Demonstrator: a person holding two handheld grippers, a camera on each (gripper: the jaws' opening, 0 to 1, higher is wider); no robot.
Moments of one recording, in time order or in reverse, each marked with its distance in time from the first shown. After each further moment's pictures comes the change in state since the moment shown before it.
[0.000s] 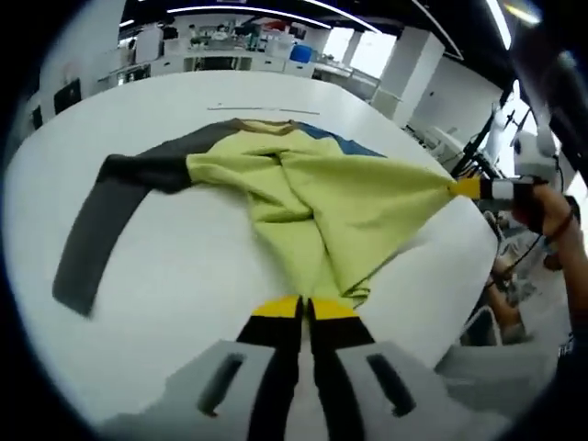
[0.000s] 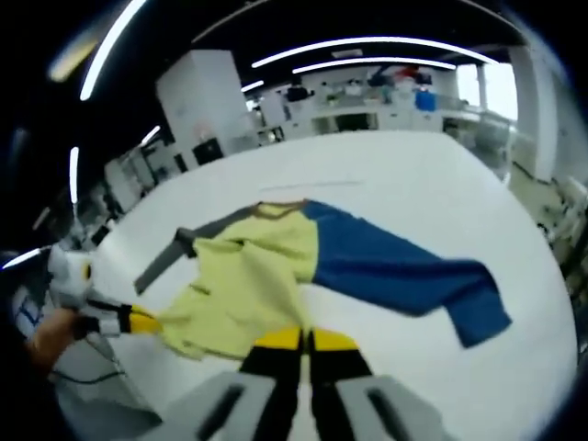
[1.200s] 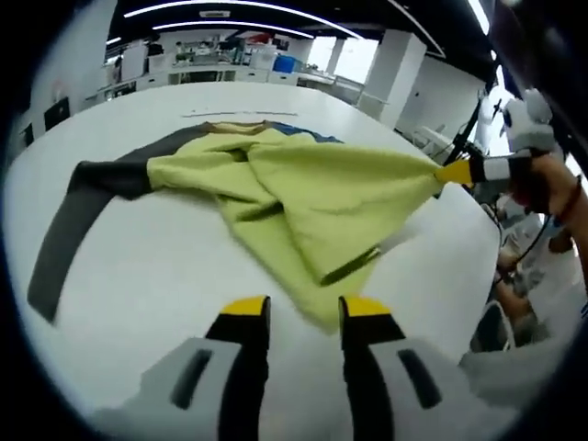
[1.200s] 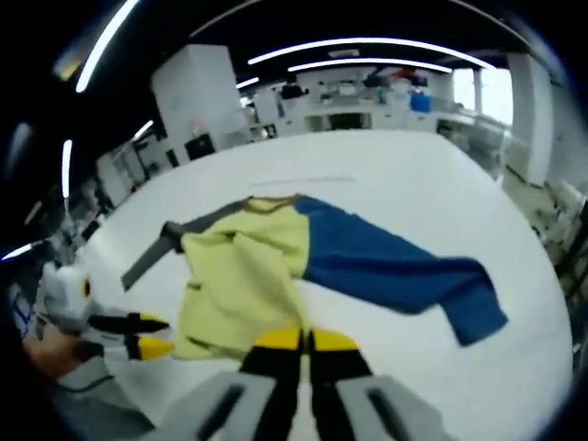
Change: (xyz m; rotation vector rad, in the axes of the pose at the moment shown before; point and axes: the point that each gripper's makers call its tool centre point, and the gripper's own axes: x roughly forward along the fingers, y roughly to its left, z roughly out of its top) left arm 0.052 -0.040 -0.012 0.069 -0.054 -0.025; right arm 0.015 -0.004 -0.011 -0.014 0.011 -0.055
